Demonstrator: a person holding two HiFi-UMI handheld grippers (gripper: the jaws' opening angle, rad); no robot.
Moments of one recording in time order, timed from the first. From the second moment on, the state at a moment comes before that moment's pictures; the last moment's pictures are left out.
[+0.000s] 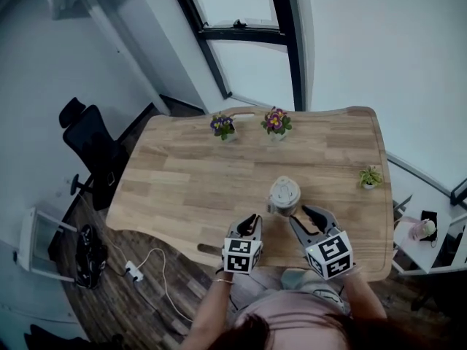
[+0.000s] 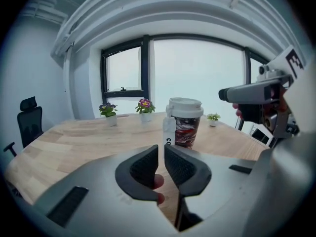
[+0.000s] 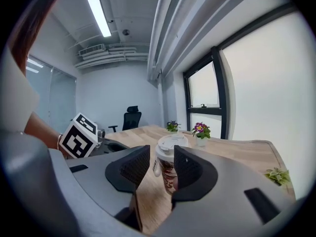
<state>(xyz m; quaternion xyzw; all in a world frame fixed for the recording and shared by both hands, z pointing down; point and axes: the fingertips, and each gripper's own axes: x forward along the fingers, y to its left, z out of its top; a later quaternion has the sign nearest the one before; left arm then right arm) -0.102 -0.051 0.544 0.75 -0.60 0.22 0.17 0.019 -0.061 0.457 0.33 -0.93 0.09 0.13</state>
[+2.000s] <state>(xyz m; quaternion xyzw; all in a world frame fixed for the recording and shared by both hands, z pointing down) -0.039 0.068 0.358 0.74 -0.67 0.06 0.07 0.068 0.032 0.348 0.36 -0.93 0.05 0.07</state>
